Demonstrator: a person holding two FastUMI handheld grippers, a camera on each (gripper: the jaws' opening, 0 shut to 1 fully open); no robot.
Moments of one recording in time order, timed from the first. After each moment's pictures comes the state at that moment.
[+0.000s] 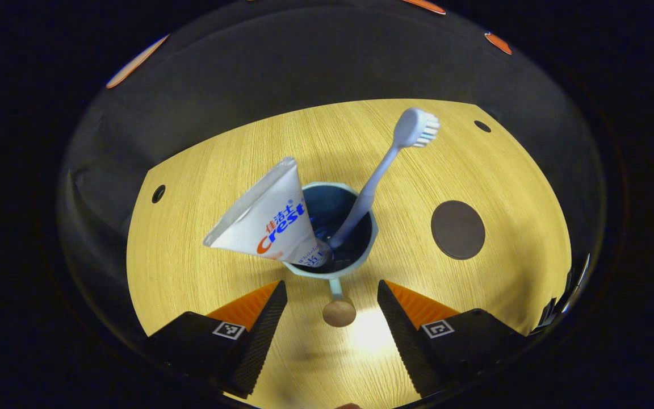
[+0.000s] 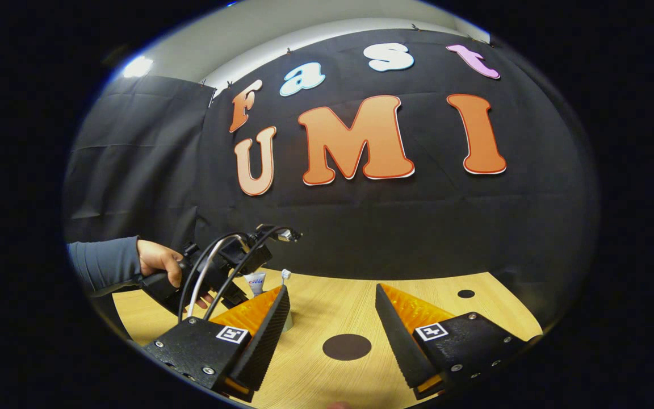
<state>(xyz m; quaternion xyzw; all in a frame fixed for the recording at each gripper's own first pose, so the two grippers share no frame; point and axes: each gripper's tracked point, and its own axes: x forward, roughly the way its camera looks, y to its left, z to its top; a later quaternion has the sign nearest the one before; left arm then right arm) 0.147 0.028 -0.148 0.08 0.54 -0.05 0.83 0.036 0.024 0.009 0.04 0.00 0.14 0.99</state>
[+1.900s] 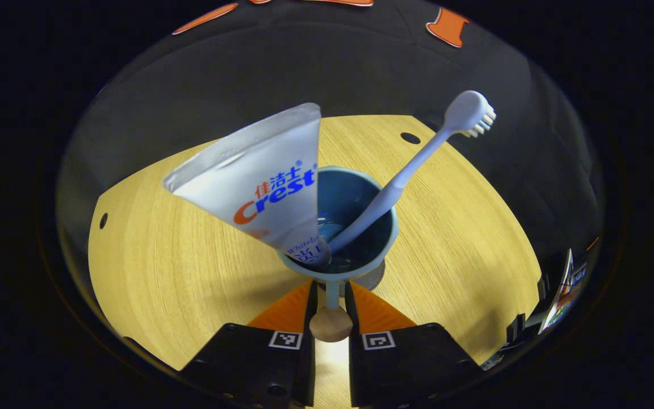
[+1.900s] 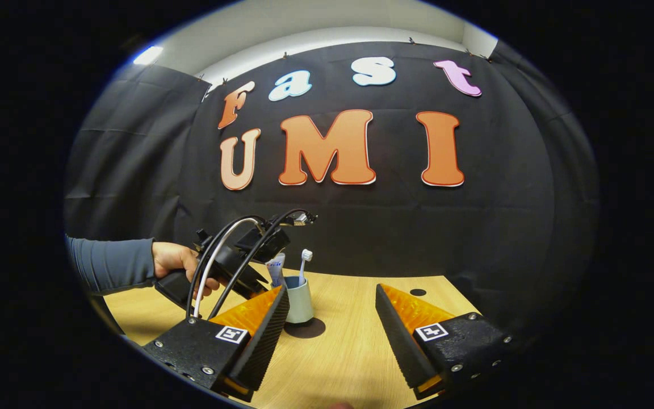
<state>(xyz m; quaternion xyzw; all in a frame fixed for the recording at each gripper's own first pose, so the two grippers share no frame) 0.208 -0.033 -0.175 0.05 0.49 -0.16 0.85 -0.029 -0.048 0.001 0.00 0.00 0.07 1.00</state>
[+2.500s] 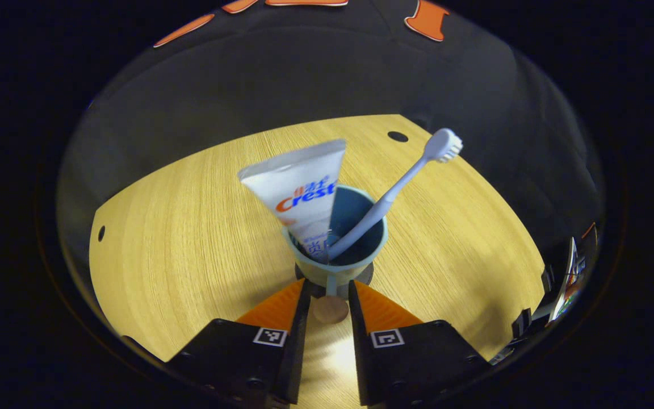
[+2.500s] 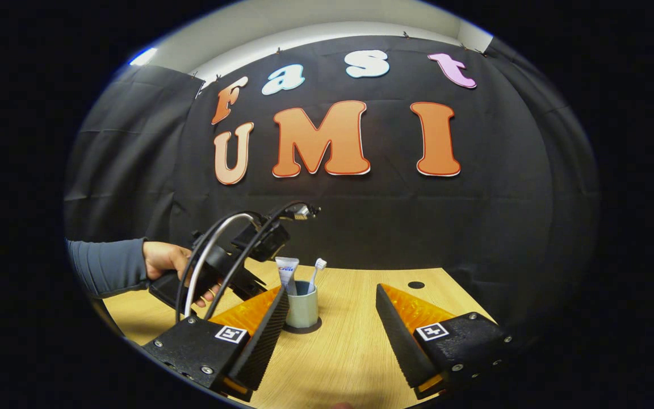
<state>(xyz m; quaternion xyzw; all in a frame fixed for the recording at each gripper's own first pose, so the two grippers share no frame) 0.202 -0.033 -0.144 0.06 0.46 -0.18 0.87 -0.018 -0.045 -0.009 0.01 0.02 0.07 1.00</state>
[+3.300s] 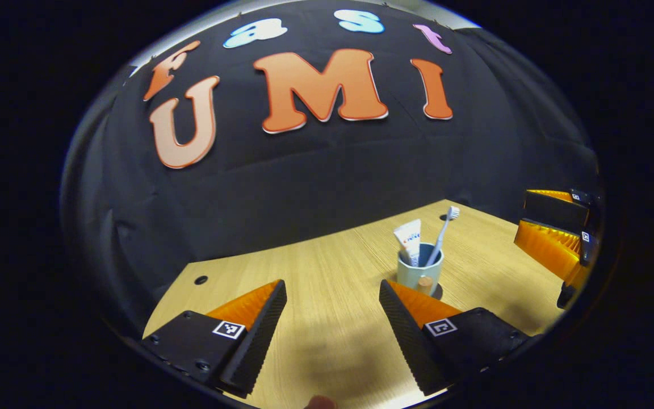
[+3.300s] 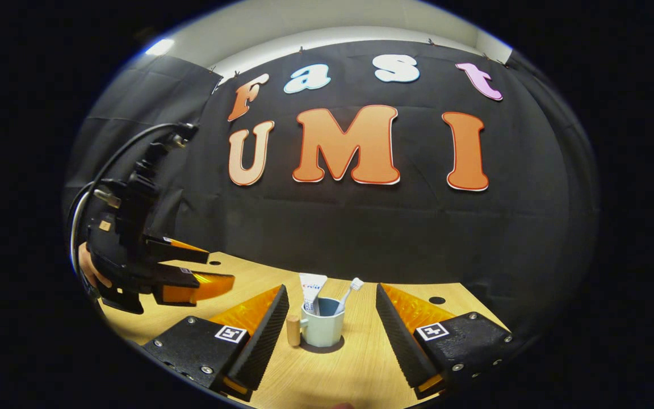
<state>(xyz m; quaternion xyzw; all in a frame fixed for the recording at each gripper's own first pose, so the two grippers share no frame) 0.163 0.122 -0.027 0.11 0.15 -0.04 0.98 0.018 0.019 0.006 -0.02 -0.01 0.08 1.00</state>
